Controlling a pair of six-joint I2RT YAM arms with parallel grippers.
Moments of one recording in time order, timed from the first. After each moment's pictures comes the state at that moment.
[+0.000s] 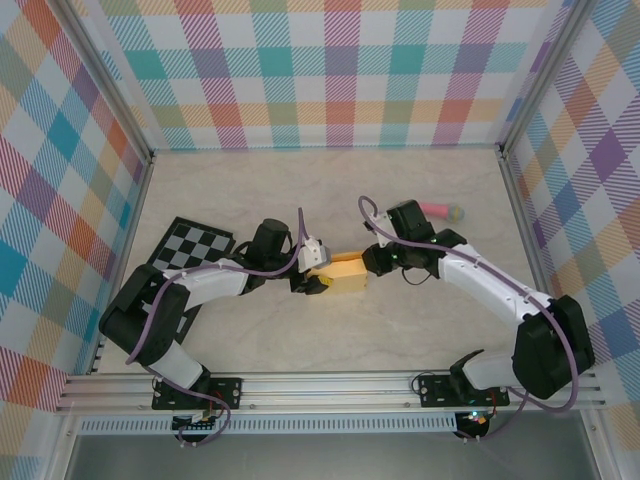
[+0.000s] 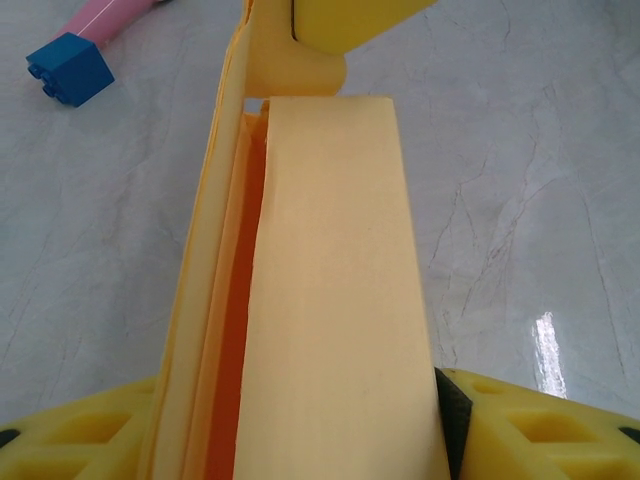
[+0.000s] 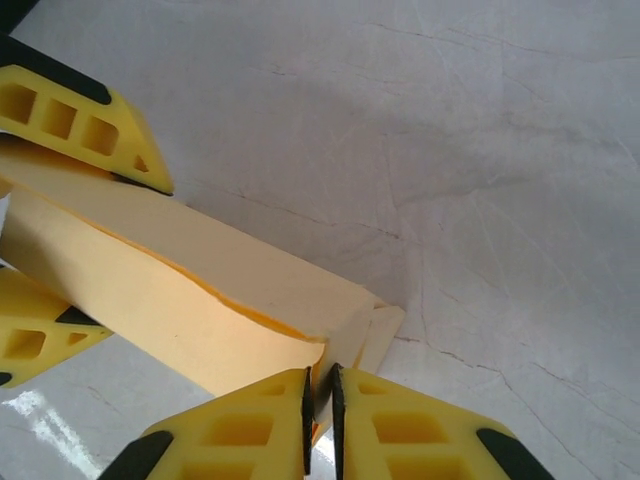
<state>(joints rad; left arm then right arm) -0.57 1.58 0.75 0.15 0.64 0.56 0.54 1.36 0.95 -0.56 -0.25 0.10</state>
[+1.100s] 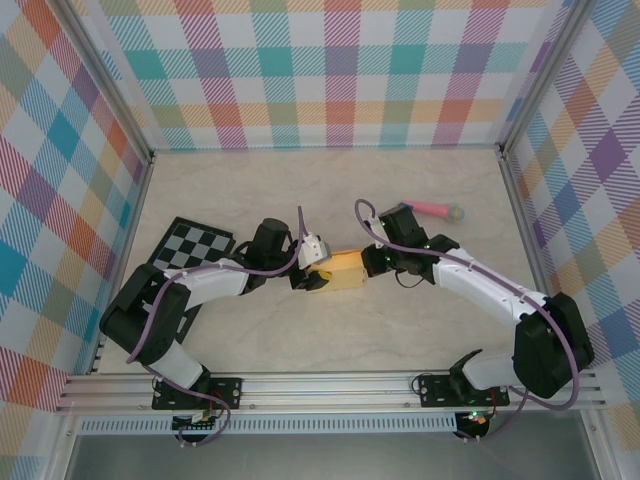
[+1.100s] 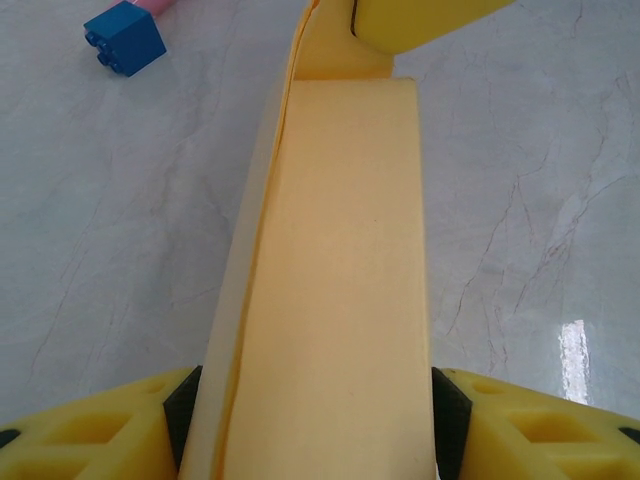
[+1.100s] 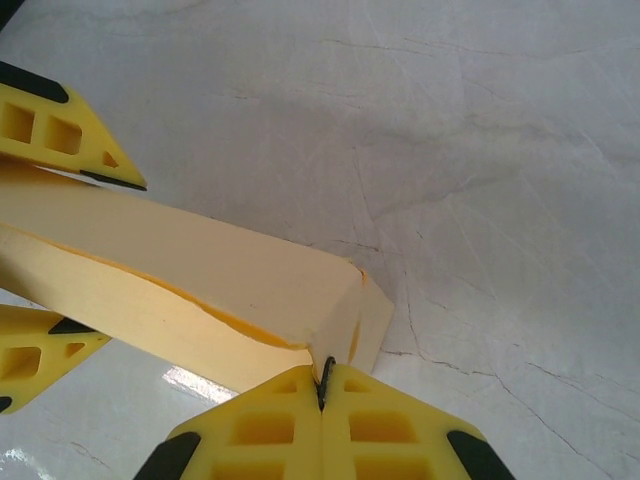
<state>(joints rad) -0.57 1.58 0.75 0.17 0.55 0.51 0.60 1.35 0.91 -0.48 -0.14 0.24</state>
